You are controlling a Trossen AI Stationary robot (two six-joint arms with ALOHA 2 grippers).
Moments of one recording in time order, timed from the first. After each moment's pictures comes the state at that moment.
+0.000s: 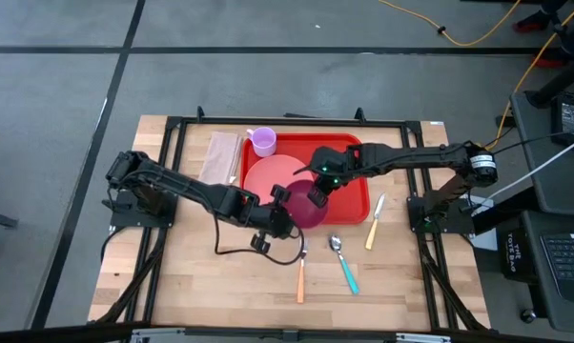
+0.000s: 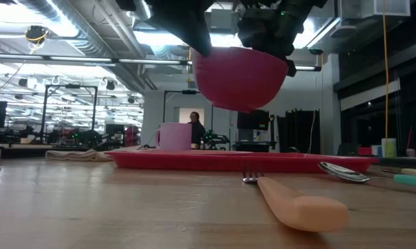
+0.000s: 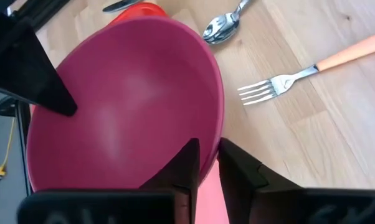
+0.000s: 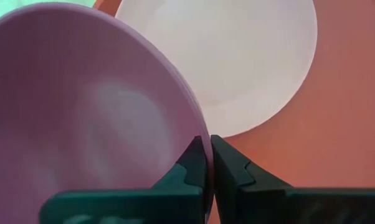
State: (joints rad) left arm -0.26 1.71 1.43 -0.71 -0.33 0.30; right arm -0.10 1.58 1.29 -0.74 0.00 0.49
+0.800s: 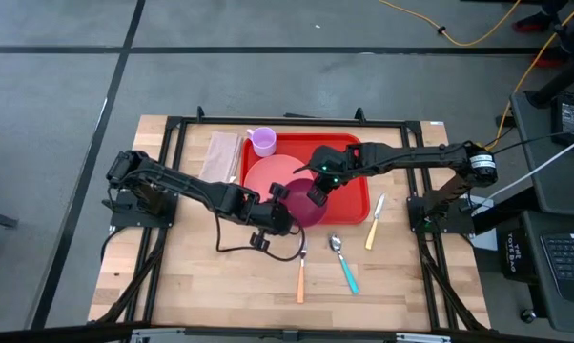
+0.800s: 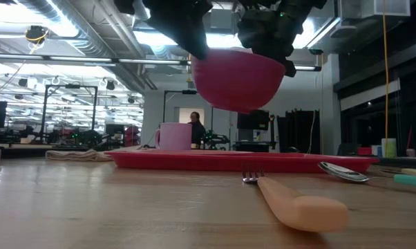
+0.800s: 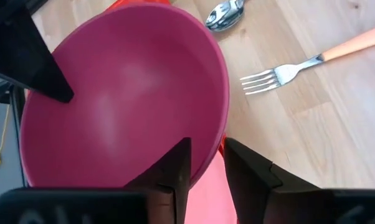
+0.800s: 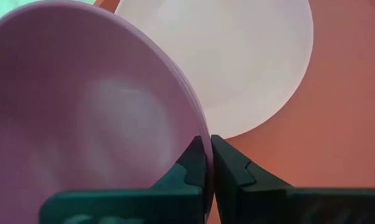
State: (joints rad) left arm -0.24 1.71 1.43 -0.74 -0.33 0.27; right arm -0.10 1.58 1.29 -0.74 0.00 0.49
